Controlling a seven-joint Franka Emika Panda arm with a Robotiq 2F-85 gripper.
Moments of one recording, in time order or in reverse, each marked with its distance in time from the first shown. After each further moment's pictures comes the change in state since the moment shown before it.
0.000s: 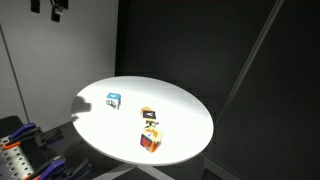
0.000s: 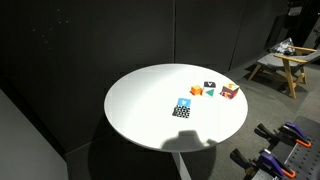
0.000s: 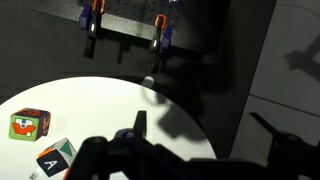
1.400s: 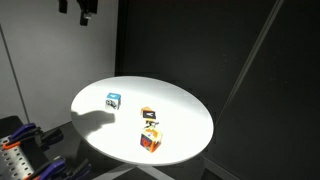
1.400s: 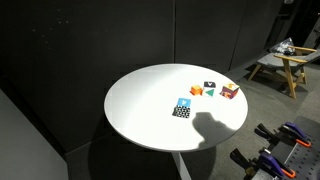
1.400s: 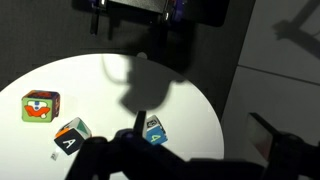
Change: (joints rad) arm -0.084 0.036 -0.183 0.037 0.007 0.072 -0.193
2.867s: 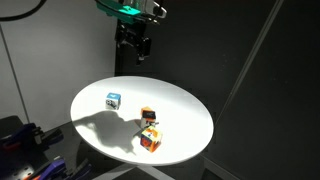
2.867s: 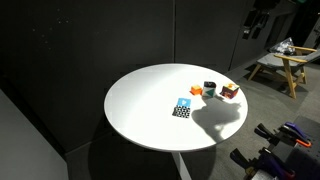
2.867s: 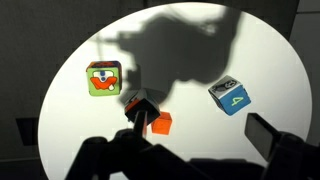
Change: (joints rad) arm -0.145 0.373 -0.084 0.054 -0.038 0.410 -0.105
